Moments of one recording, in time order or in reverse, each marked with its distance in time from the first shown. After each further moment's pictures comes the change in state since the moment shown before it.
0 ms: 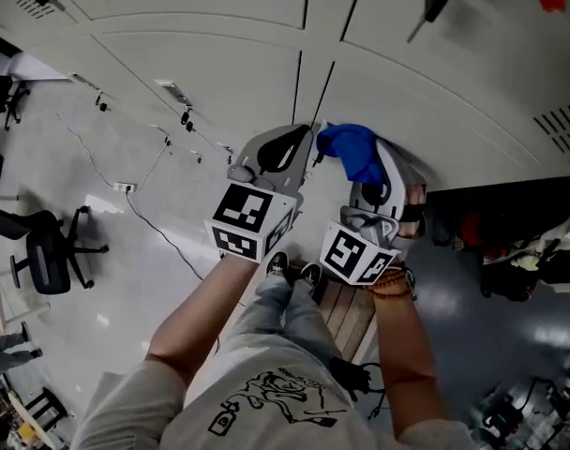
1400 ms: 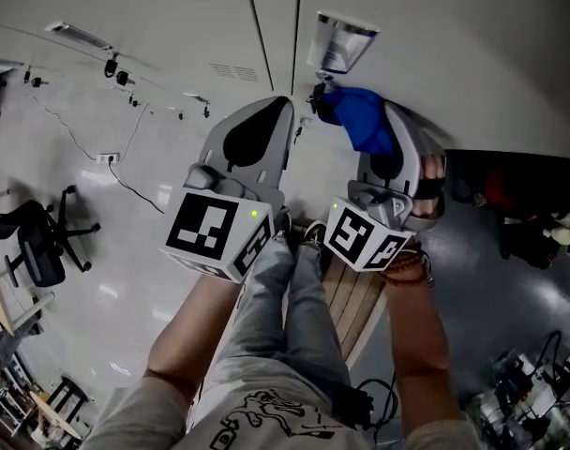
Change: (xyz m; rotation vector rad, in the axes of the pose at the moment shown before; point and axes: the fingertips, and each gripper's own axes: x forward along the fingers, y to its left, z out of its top) left arm 0.003 0.011 -0.125 -0.090 0.021 0.031; right arm -0.009 0.122 -0.097 -0.068 0.095 0.082
